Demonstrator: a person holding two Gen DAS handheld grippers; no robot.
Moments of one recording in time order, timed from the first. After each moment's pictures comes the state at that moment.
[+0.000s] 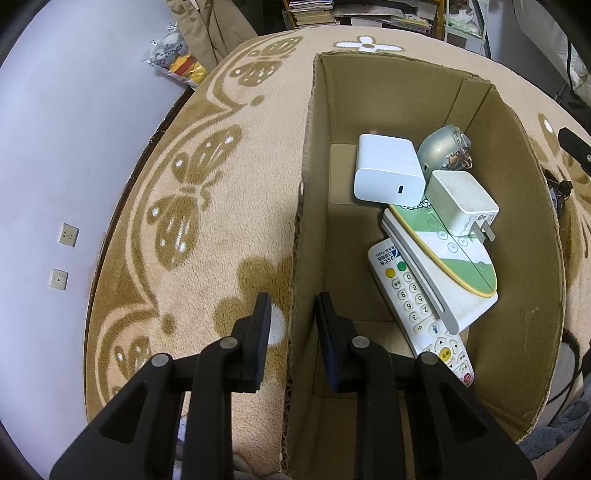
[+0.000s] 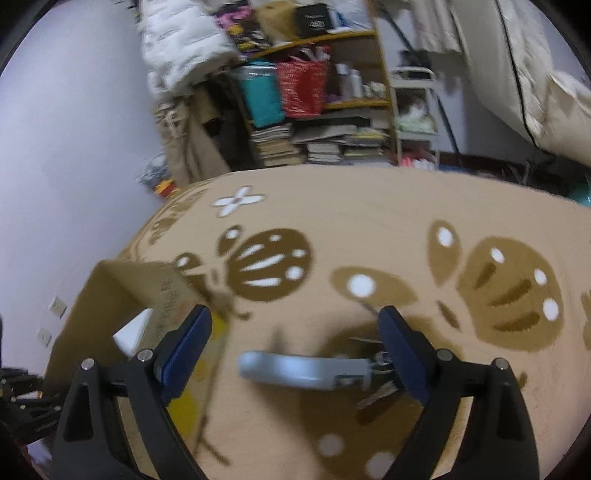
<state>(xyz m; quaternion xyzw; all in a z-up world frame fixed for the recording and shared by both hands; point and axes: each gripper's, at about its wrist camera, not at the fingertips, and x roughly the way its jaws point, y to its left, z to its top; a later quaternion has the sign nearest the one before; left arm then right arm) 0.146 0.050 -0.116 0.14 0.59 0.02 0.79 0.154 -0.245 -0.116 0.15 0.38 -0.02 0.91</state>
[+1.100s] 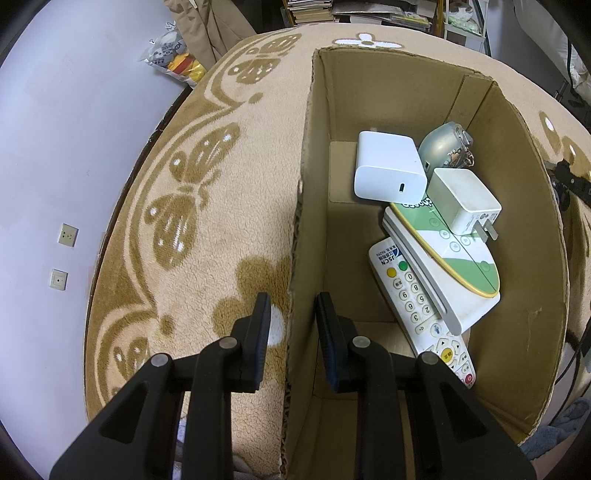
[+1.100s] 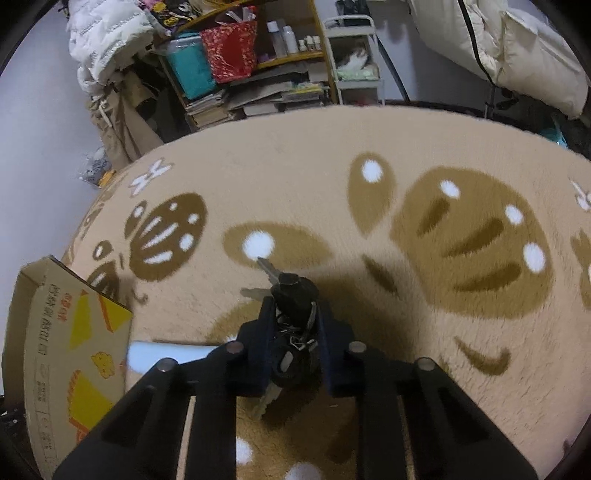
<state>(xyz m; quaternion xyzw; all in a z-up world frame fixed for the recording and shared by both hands) 0.147 0.048 -0.120 0.14 0.59 0.02 0.79 0.161 -0.299 -0.168 0.17 0.44 -0.09 0.87</state>
